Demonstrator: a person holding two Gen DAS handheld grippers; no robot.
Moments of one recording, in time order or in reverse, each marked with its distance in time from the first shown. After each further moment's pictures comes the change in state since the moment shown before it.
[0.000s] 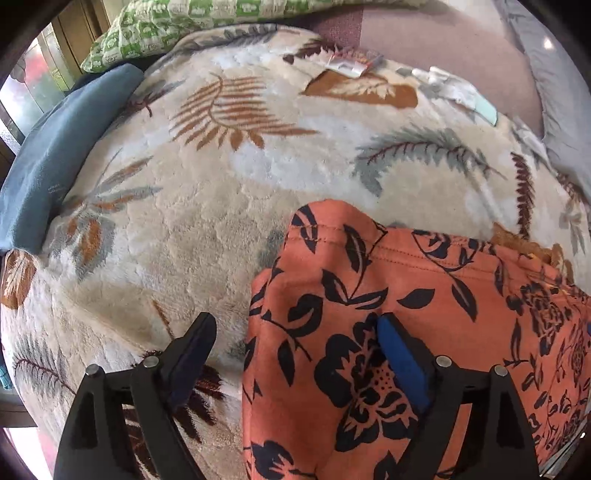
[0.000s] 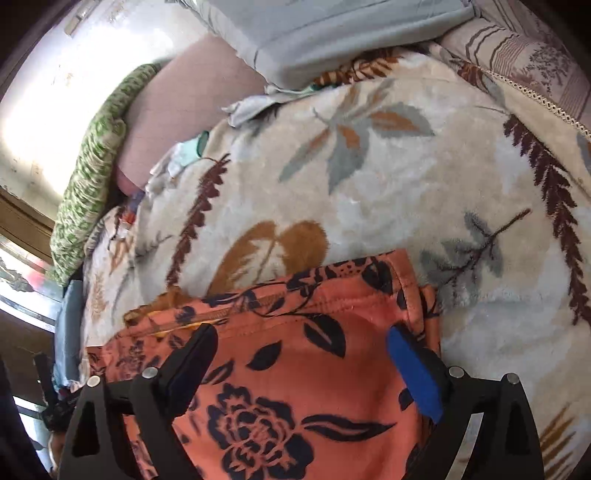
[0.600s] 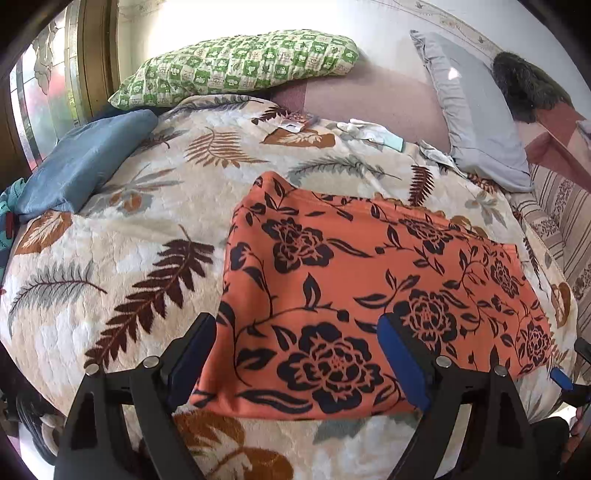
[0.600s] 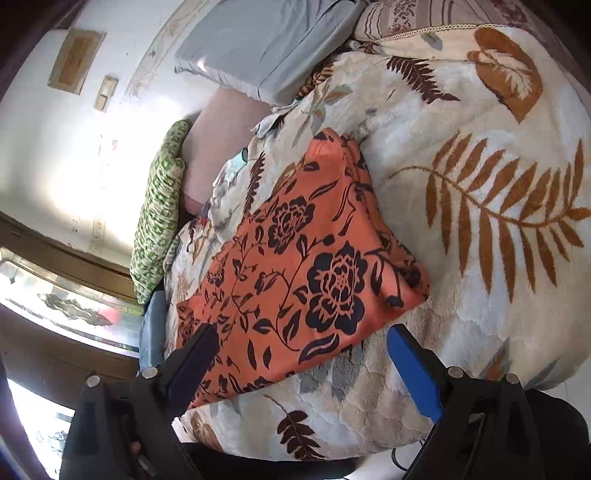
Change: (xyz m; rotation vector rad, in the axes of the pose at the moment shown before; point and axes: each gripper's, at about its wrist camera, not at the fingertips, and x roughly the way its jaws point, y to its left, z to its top) left arm -0.110 -0.008 -0.145 0.053 -0.247 -0.142; right arm -0.131 -0.040 -0.194 0.232 -0.107 0.234
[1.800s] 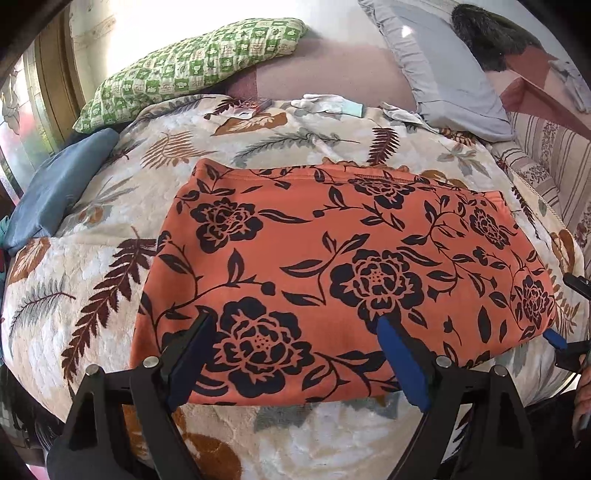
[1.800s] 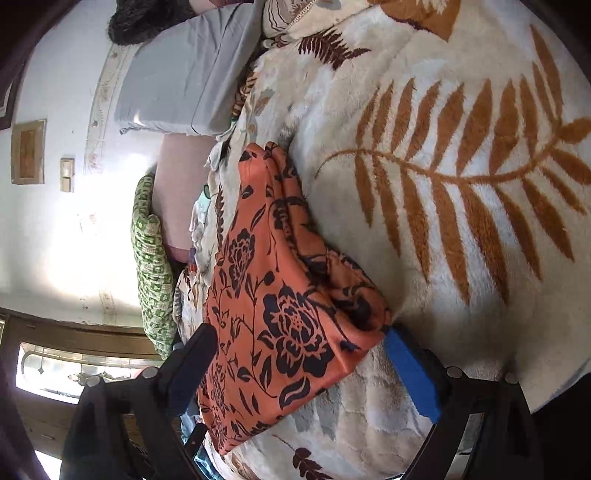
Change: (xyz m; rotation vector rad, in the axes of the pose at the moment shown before) left arm 0.015 -0.070 -0.015 0.158 0.042 0.022; right arm 0.020 -0.071 0.019 0.327 -0.044 0.066
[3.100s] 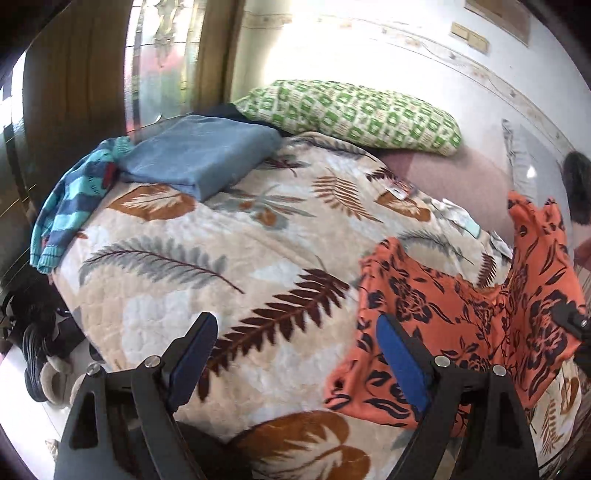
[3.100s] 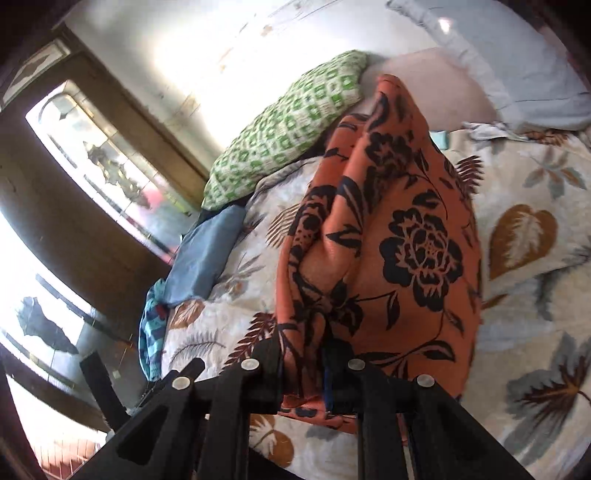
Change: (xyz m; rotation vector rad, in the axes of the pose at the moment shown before) left arm -0.080 0.174 -0.033 -0.496 -0.206 0.193; right arm 0.117 0.284 -0.181 -0.871 0.243 0.056
